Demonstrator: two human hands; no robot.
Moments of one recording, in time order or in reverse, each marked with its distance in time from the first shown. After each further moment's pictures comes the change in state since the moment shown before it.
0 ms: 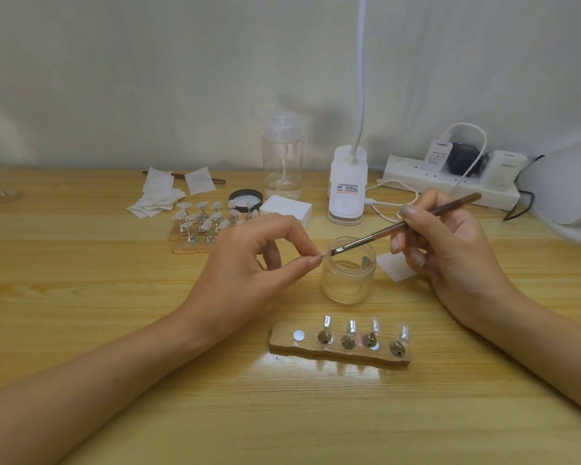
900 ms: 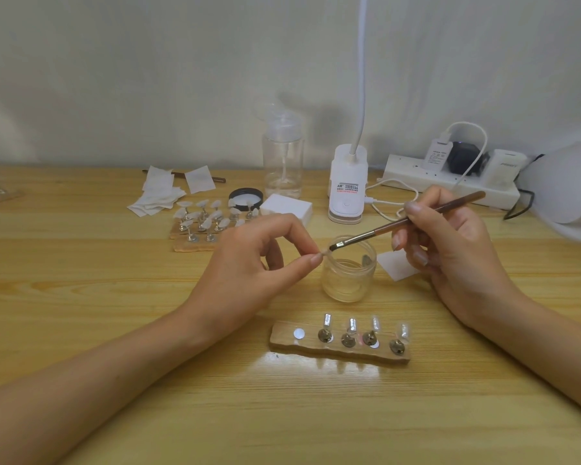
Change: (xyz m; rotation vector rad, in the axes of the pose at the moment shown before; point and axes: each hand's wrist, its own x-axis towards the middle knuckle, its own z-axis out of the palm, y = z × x) left_hand 0.001 -0.001 0.001 -0.042 -0.039 -0.050; right_hand 0.000 0.000 0.000 0.004 0.008 -0.020
